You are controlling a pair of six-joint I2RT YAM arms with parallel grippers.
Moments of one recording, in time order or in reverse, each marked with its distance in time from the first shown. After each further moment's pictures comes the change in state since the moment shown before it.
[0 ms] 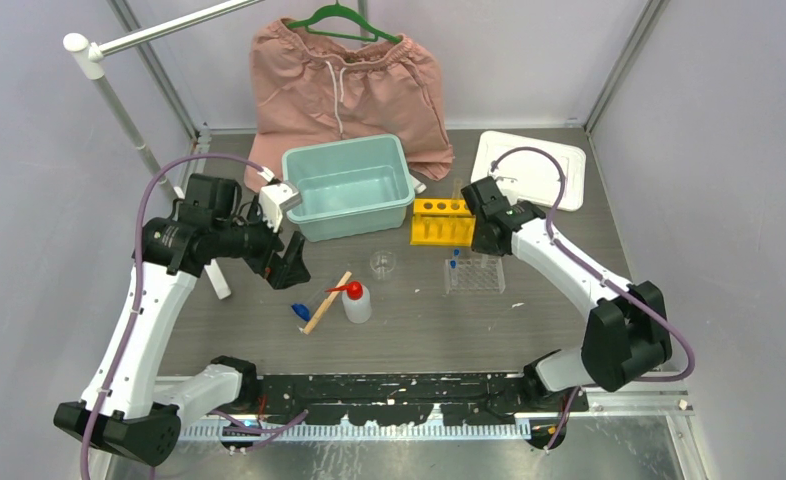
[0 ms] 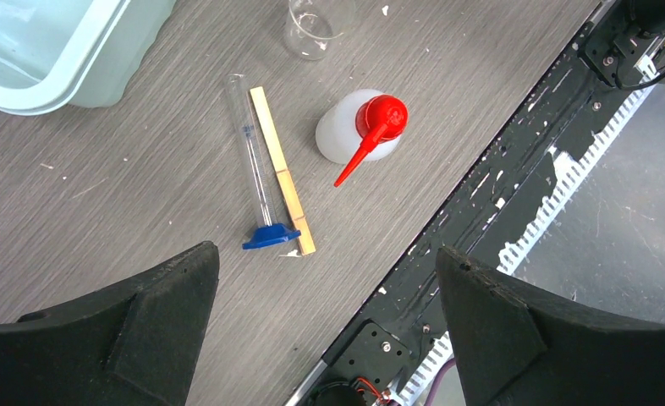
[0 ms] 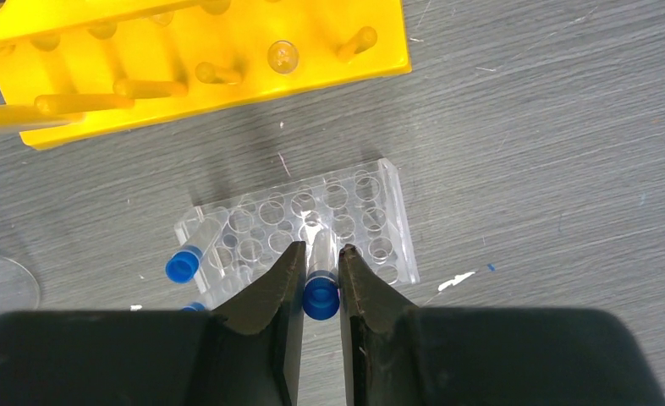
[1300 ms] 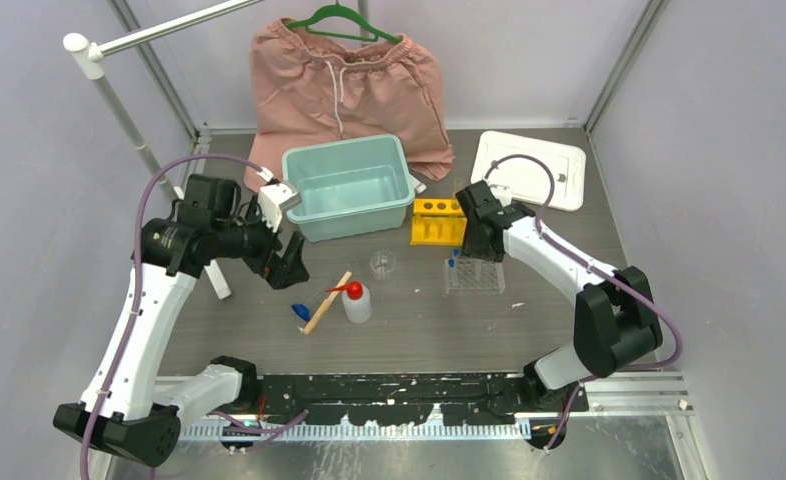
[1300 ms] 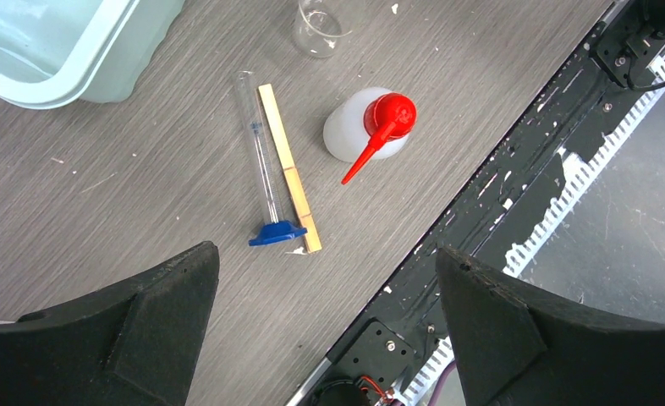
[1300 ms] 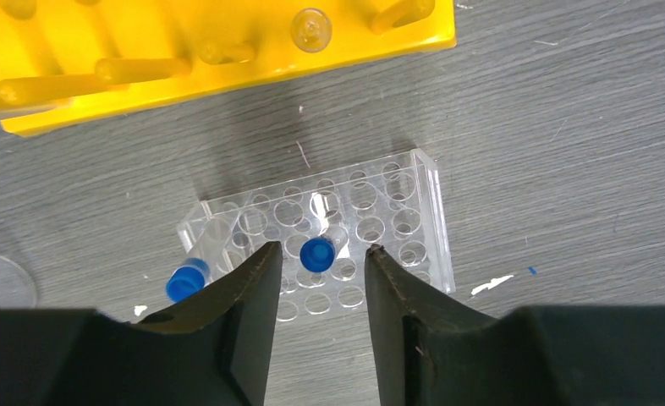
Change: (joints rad) left arm 0.000 -0.005 0.000 0.000 -0.019 0.000; right arm 0.000 0.083 -0.035 0.057 -0.063 0.031
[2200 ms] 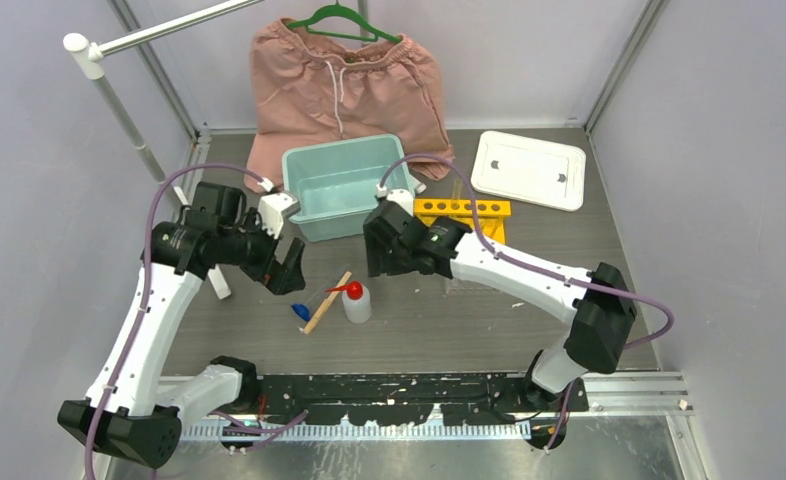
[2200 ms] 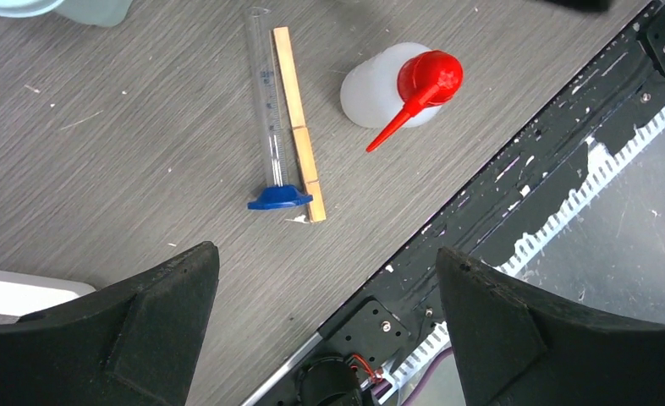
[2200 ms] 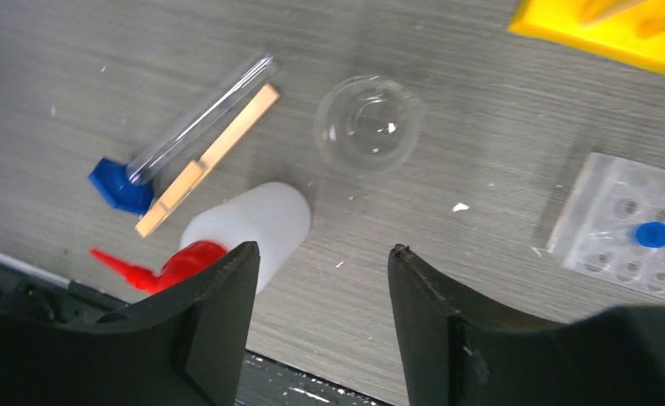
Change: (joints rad) left arm 0.010 -0.006 -0.088 -0.009 -0.075 -0.040; right arm 0.517 0.068 0.301 0.002 -0.061 0.080
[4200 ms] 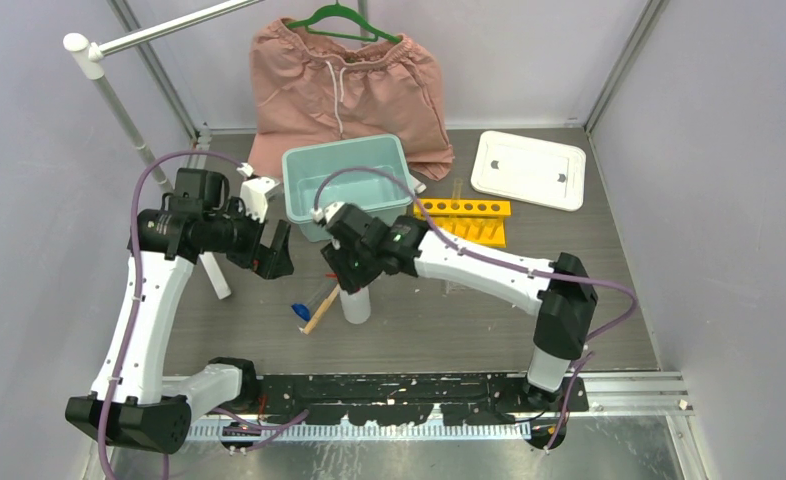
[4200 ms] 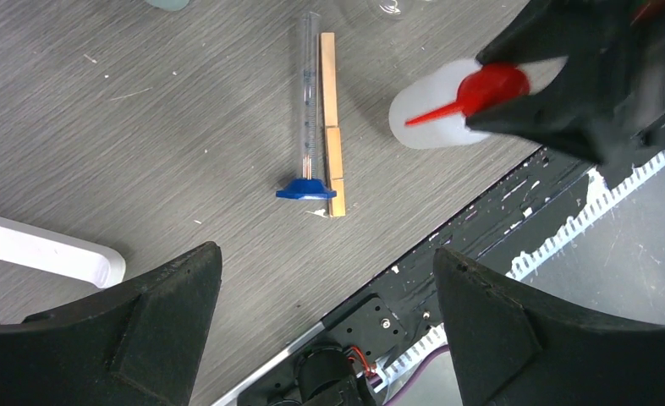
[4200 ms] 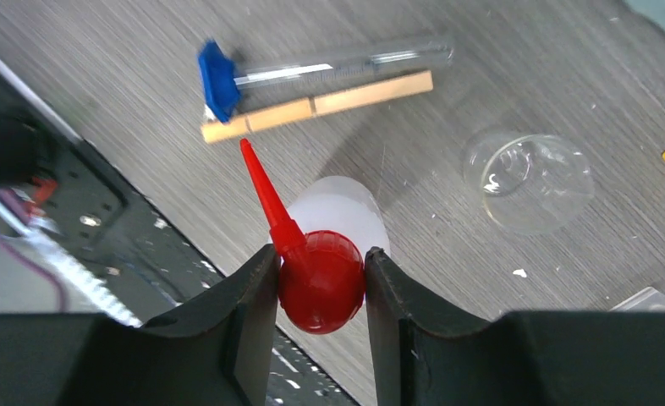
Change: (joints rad) left arm 0.122 0.059 0.111 -0.068 -0.009 -0.004; right arm 0.138 0.193 0.204 -0.033 -0.196 -0.389
